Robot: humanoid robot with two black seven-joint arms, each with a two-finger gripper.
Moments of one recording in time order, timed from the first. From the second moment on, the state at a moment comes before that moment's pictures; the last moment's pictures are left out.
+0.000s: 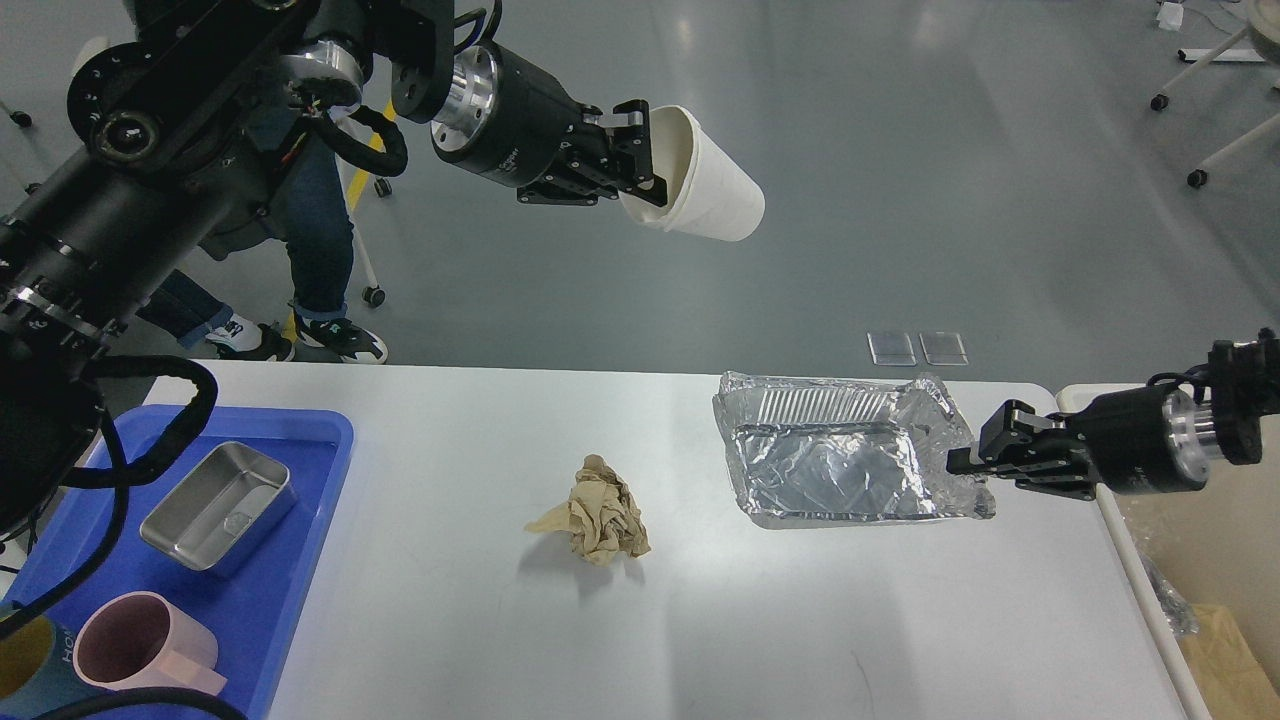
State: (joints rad) left arm -1.41 0.15 -0.74 -0.89 0.74 -0.96 0.68; right arm 0.83 -1.00 0.40 1.43 -0.71 0.75 -0.08
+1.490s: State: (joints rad) left arm -1.42 -0.25 -0.60 -0.65 0.74 -0.96 0.68; right arm 0.87 -0.97 0.40 1.48 -0.71 0.75 -0.10
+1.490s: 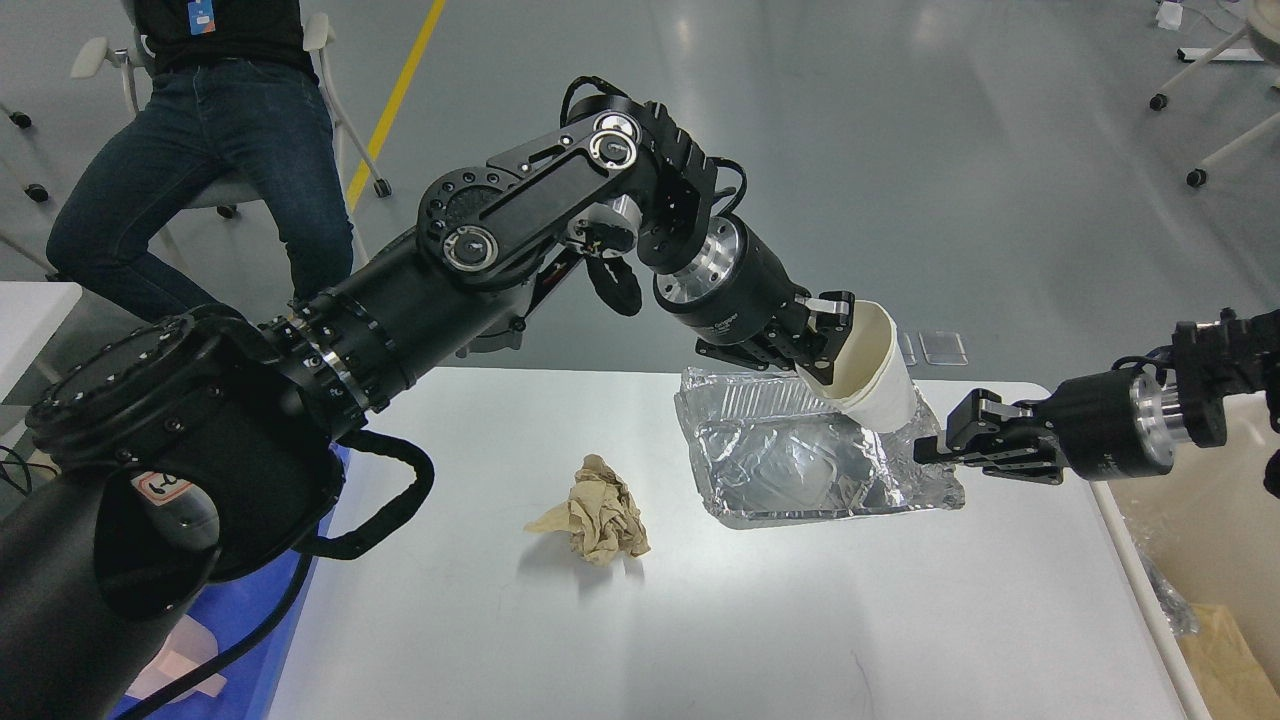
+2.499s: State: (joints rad) left arm -1.38 -0.24 -0.58 -0.66 0.74 -0.96 0.66; right arm 0.87 -1.04 0.40 1.50 -0.71 0.75 -0.11
